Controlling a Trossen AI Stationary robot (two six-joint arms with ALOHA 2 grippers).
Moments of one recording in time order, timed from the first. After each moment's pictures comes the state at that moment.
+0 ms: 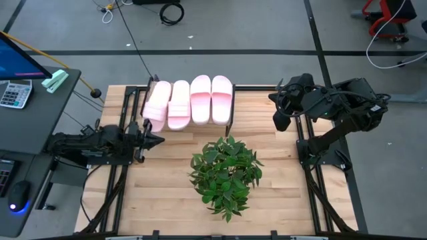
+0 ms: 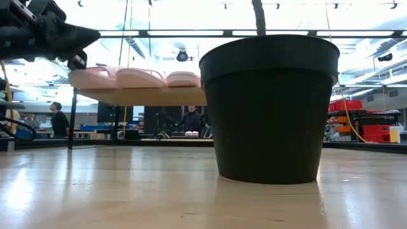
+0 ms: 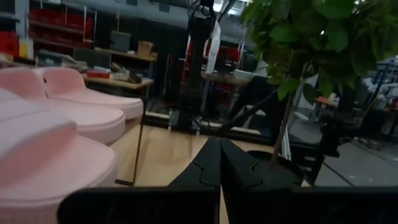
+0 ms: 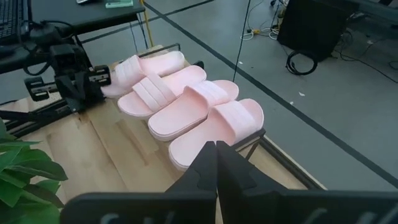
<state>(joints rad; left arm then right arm) -0.02 0.00 0.01 0.15 -0.02 -0.22 0.26 1.41 2.13 -1.46 0.73 0.62</state>
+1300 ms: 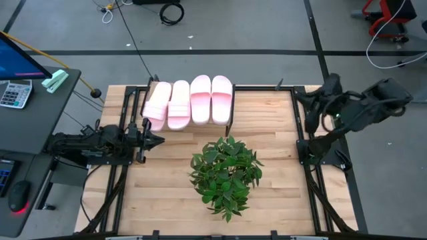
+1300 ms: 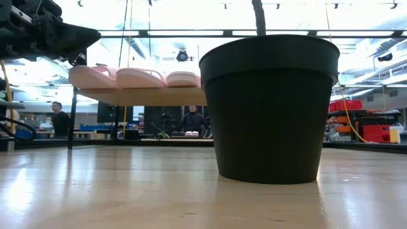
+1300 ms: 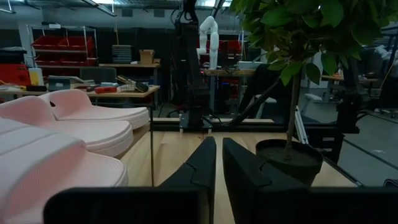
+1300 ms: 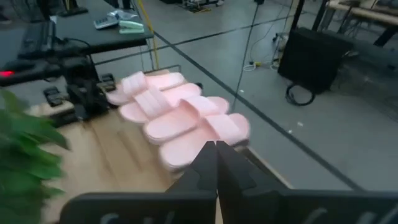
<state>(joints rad) -0.02 0.01 0.01 0.15 -0.02 -0.04 0.53 1.21 2.00 -1.57 0.99 0.70</state>
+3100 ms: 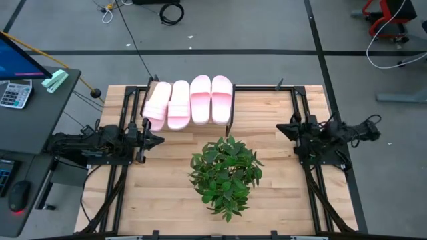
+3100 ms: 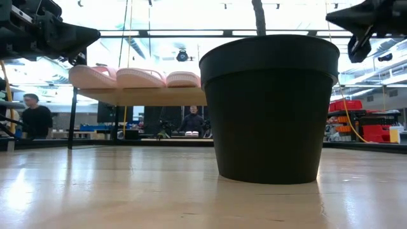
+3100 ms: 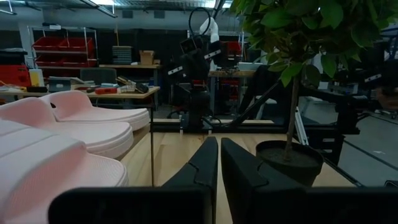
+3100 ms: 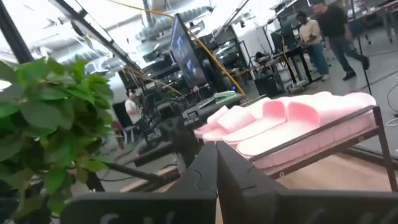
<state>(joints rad) -0.02 0.01 0.01 0.16 -0.02 -0.04 0.27 0.03 0.18 0.06 0.49 0.34</state>
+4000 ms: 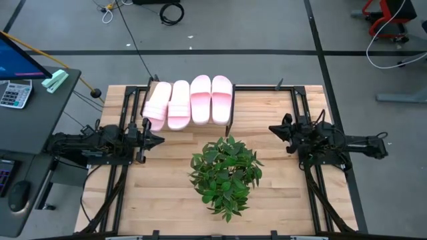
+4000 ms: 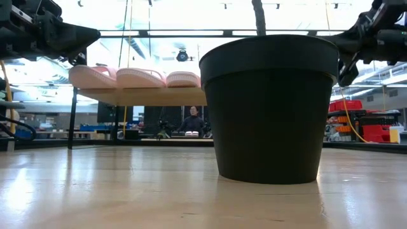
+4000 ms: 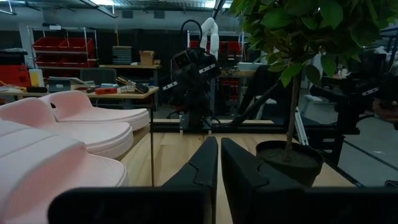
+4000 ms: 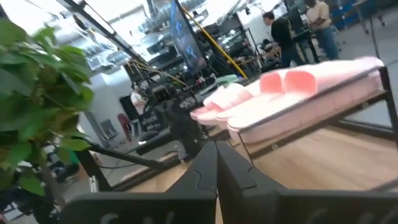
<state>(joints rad) -0.02 0.01 0.01 0.16 -0.02 -0.04 -0.08 0.03 0.02 0.18 0.11 0.46</state>
